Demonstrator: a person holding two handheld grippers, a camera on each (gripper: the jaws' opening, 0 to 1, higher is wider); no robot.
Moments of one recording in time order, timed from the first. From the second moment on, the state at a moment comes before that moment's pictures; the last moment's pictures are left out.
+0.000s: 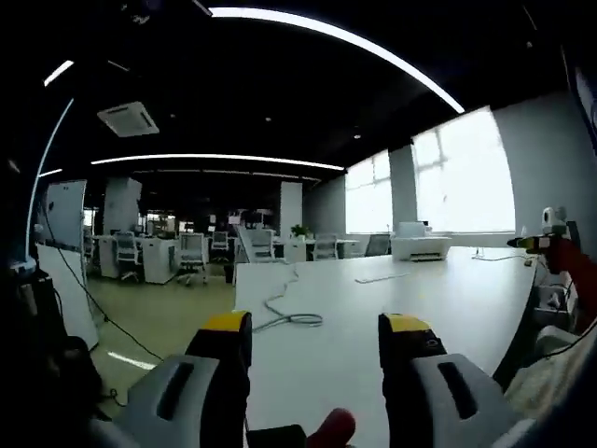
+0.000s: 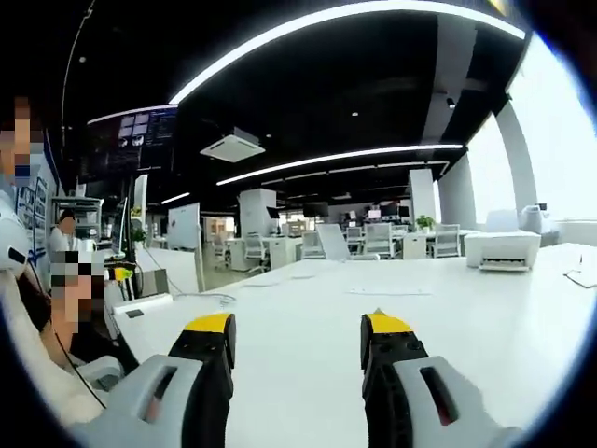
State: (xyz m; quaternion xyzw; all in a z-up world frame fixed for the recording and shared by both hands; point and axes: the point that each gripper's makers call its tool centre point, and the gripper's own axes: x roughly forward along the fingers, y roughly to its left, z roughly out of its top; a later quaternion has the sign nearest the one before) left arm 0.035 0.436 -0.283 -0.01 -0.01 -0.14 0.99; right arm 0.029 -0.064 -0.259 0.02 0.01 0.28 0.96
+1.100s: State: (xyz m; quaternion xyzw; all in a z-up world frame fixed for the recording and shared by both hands) left arm 0.039 0.405 -0.324 -0.01 0.07 -0.16 0.99; right arm 0.026 -0.062 -0.267 -0.02 0.04 0.26 0.96
